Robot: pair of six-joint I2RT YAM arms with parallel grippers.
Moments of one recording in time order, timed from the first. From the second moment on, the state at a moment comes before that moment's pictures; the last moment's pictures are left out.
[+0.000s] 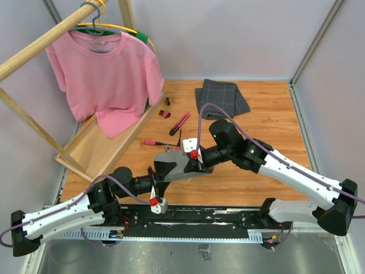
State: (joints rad) left arm -1.08 0.44 0.32 0.00 0.16 1.18; right arm 0.95 1.17 1.07 -0.52 -0.70 -0.50
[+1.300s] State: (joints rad) left arm -1.07 0.44 0.33 0.15 0.08 1.18; right arm 1.08 0.83 0.99 -0.42 -0.47 -0.50
